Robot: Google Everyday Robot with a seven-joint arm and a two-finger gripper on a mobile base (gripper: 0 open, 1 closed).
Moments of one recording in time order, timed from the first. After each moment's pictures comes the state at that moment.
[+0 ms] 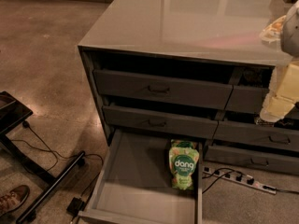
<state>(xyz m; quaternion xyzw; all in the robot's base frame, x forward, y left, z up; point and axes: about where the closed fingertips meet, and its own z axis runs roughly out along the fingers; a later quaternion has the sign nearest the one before) 0.438 -0.217 0.976 -0.60 0.78 -0.03 0.16</state>
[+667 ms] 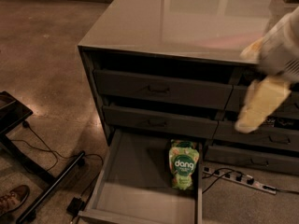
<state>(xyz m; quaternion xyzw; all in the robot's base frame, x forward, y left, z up) 0.446 -0.196 0.938 -0.60 0.78 0.01 0.17</state>
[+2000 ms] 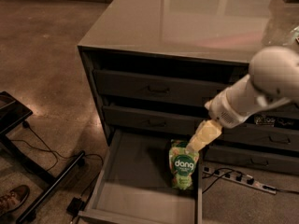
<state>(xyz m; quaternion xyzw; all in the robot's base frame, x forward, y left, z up) 0.495 -0.149 0.745 -0.50 0.83 0.16 0.19</state>
